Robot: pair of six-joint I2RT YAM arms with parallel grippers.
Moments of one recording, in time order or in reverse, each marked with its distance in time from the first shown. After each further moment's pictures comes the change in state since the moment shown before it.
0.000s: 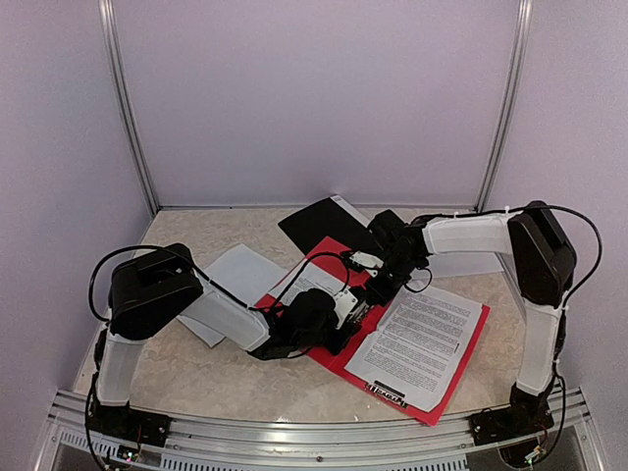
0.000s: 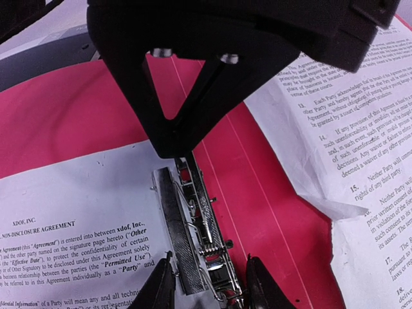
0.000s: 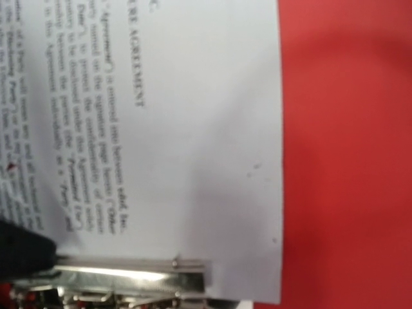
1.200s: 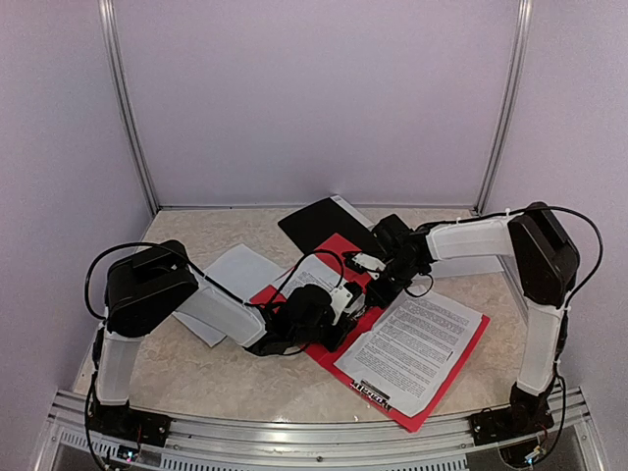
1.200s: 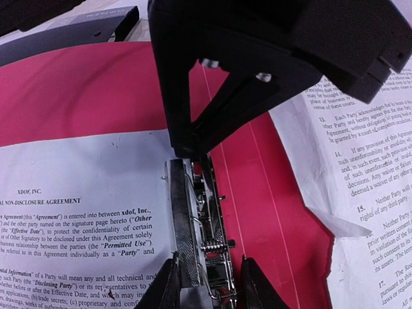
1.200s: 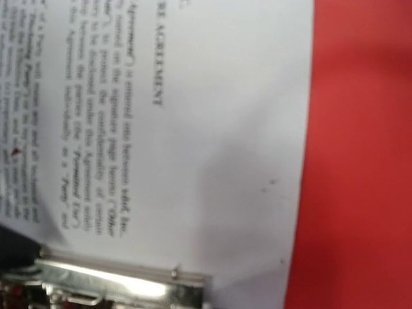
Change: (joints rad) left arm 0.030 -0.021 -0.011 -0.026 0.019 -0.046; right arm -0.017 -0.005 -0.074 0.106 -0.035 0.008
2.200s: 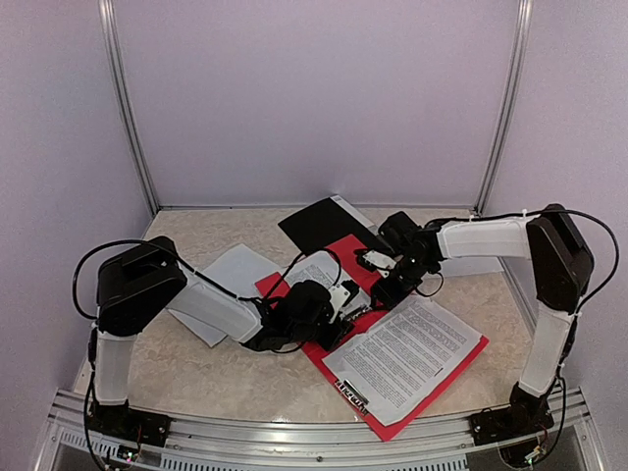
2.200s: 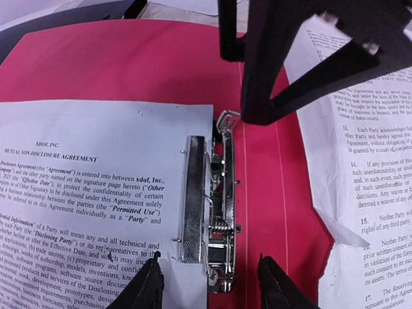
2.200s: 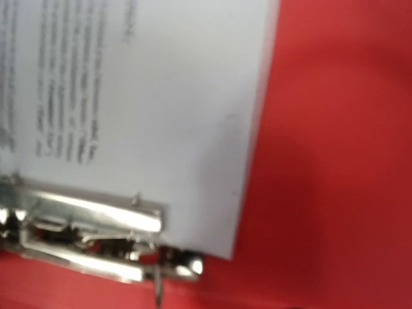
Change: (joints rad) left arm 0.003 -0.045 0.000 -0.098 -0.004 -0.012; right arm 0.000 -0.090 -0.045 -0.062 0.077 0.076
